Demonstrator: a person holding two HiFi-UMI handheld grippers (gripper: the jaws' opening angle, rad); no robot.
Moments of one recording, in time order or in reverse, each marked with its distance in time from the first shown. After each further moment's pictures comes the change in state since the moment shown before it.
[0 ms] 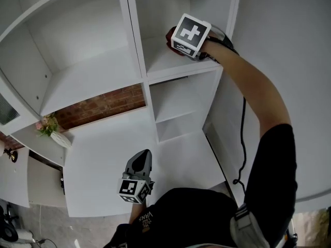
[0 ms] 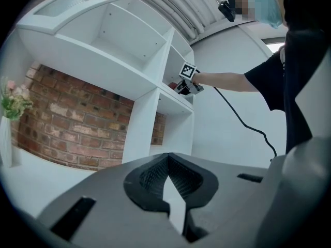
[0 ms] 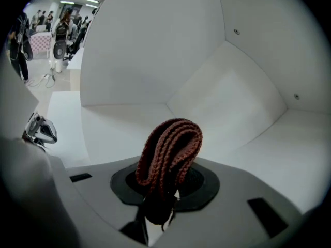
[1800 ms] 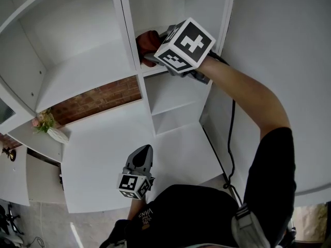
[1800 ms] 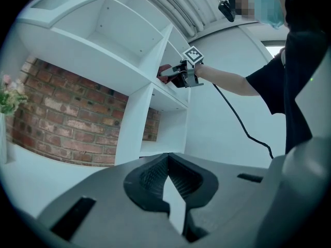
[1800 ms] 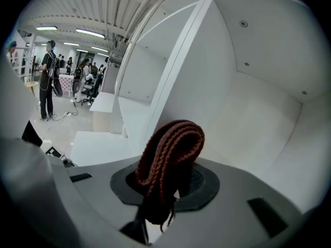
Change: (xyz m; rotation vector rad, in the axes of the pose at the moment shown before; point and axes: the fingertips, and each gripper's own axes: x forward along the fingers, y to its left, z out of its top) left arm 0.003 -0.017 -0.010 -0.017 0.037 -0.050; right arm -0.045 0.097 0.065 0.132 -0.406 0.241
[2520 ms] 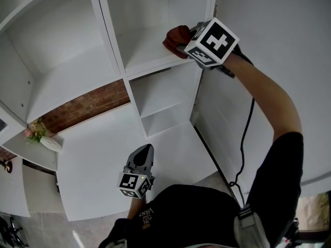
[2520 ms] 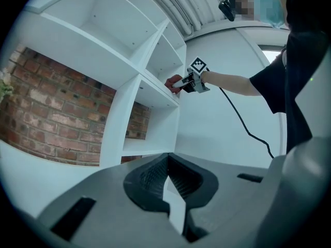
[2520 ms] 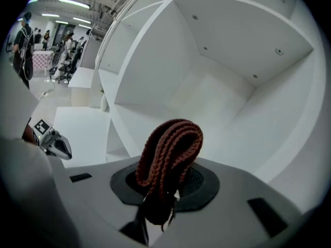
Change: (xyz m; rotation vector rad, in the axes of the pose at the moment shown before) left arm 0.026 -0.030 -0.005 -0.005 0.017 -0.106; right arm -0.085 -0.077 -0.094 -0.009 0.241 -0.254
